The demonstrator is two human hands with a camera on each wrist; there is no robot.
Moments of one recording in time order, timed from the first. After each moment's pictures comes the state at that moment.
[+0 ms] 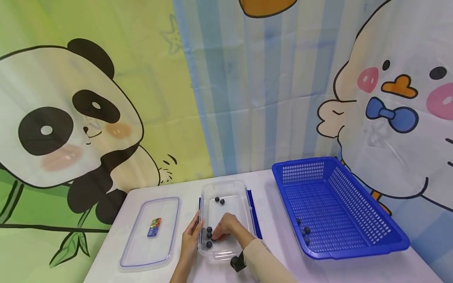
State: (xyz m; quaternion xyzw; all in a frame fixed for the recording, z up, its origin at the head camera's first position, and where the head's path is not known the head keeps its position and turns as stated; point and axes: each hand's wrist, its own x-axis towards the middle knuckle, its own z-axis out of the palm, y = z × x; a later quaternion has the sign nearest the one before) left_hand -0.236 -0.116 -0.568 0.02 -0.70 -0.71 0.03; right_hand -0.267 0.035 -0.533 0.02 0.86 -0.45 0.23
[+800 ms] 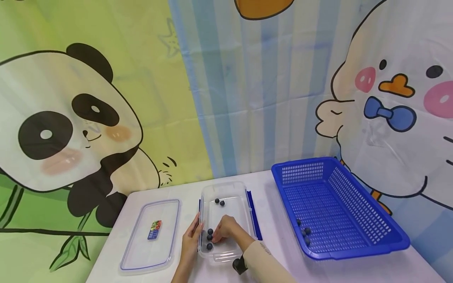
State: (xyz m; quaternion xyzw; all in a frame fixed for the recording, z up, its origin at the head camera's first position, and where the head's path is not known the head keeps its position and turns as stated) left_hand -0.228 -0.112 -0.553 0.02 -0.70 -0.71 0.04; right_hand -0.263 0.038 -0.538 -0.04 0.89 -0.42 0.18
